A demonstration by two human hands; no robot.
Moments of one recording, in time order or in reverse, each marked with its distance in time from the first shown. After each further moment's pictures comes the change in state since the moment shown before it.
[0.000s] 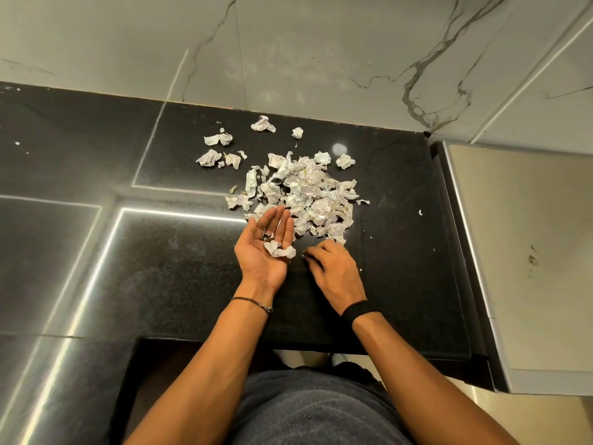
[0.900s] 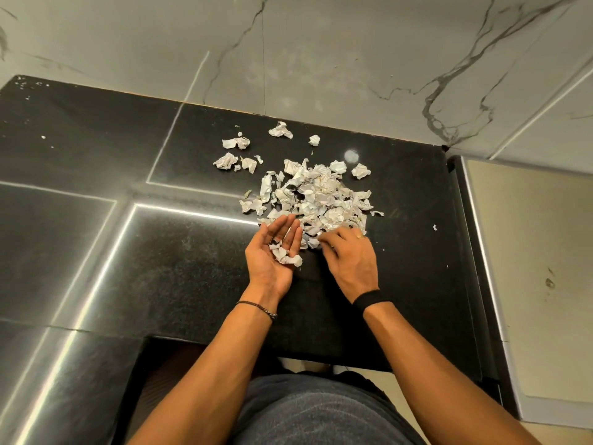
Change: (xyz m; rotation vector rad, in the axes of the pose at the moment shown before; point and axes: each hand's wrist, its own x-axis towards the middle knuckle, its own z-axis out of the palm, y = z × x) left_hand 0.002 0.007 0.001 0.044 0.049 0.022; right_hand 0.041 0.005 -0.011 -0.167 0.123 -0.096
